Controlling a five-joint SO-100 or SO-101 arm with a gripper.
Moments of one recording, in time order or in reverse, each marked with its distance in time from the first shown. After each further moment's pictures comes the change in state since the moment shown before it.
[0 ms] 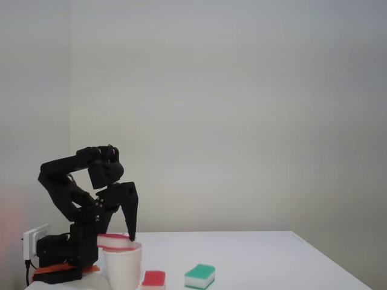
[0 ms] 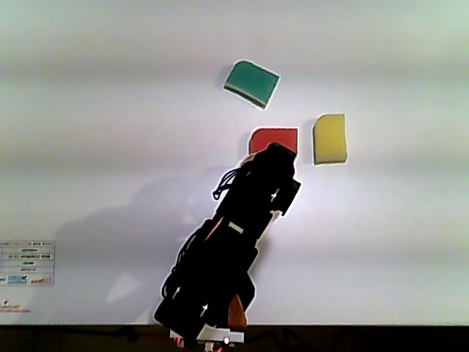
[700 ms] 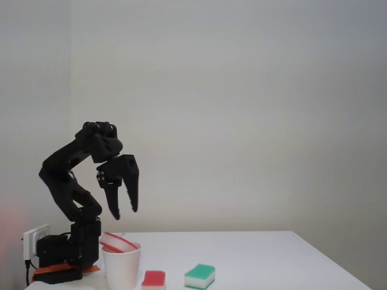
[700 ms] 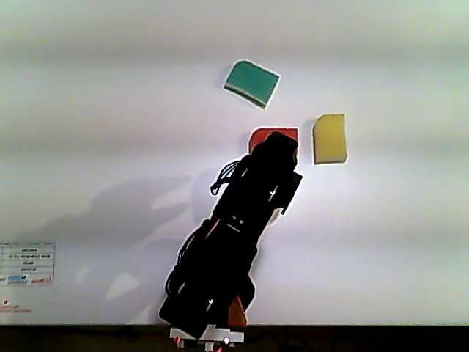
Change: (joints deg) arm -3.3 -2.9 -22.3 14.9 -0.4
